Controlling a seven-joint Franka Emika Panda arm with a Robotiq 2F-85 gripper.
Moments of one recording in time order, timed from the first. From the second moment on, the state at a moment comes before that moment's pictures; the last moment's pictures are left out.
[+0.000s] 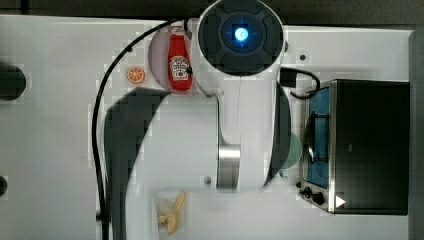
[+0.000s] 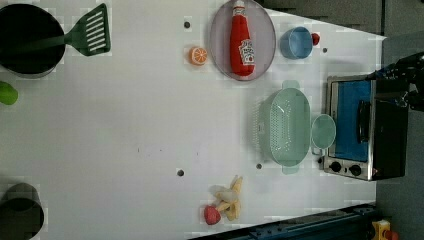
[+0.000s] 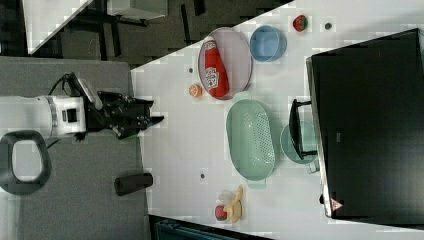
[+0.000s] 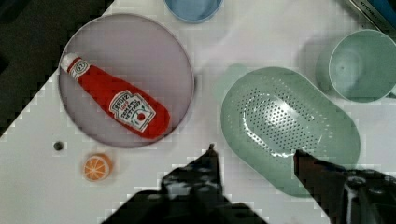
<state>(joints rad) 0.01 0.01 -0.01 -1.80 0.01 0.23 0.06</state>
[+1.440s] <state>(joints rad) -0.03 -0.01 -0.01 -2.51 -0.06 0.80 0.45</state>
